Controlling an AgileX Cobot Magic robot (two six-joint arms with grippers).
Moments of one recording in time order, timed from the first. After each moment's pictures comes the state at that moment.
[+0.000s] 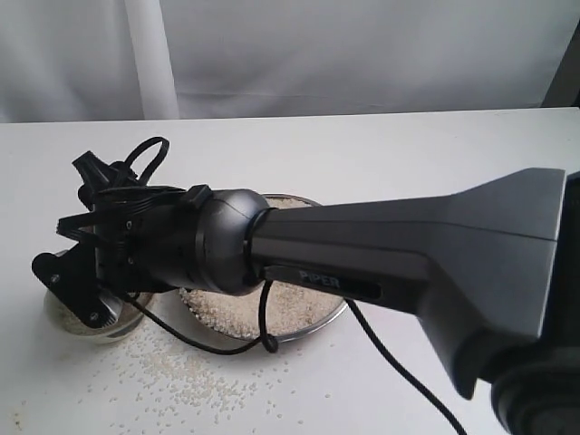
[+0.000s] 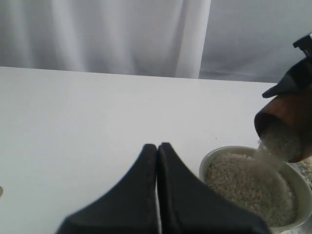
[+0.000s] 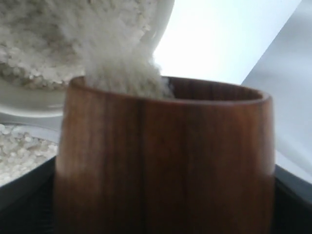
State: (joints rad) left arm 0.08 0.00 0.00 0.05 0.29 -0.09; right arm 1.07 2.25 -1.74 -0.97 0.59 -0.65
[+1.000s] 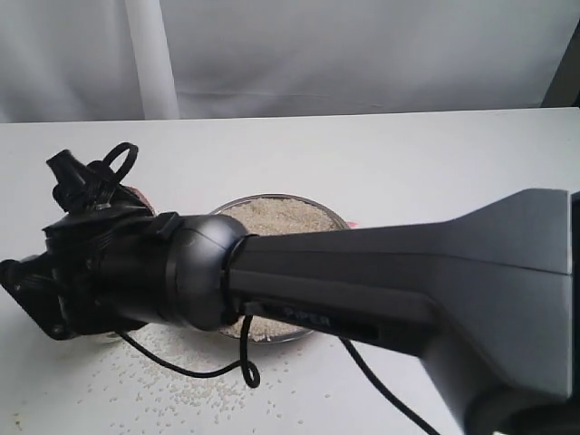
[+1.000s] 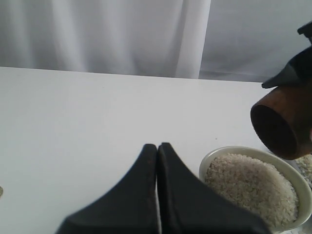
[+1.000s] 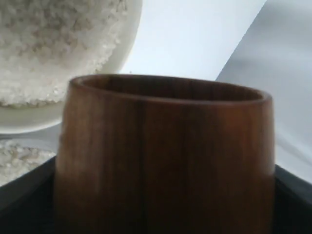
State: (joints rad) left arm 0.08 0.00 0.00 0.05 0.29 -0.09; right arm 1.13 2.23 -1.74 -1.10 0.66 -0.45
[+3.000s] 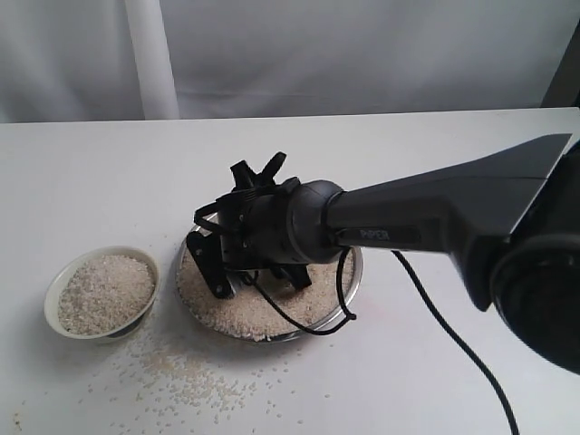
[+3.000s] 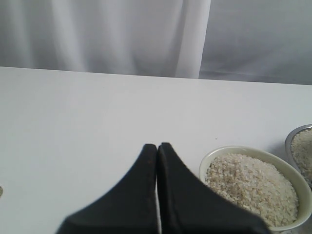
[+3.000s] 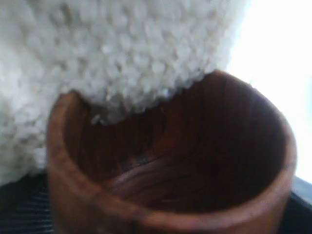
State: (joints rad) left arm 0.08 0.00 0.00 0.05 0.29 -0.09; right arm 0.87 2.27 -1.52 -1.09 0.70 -0.38
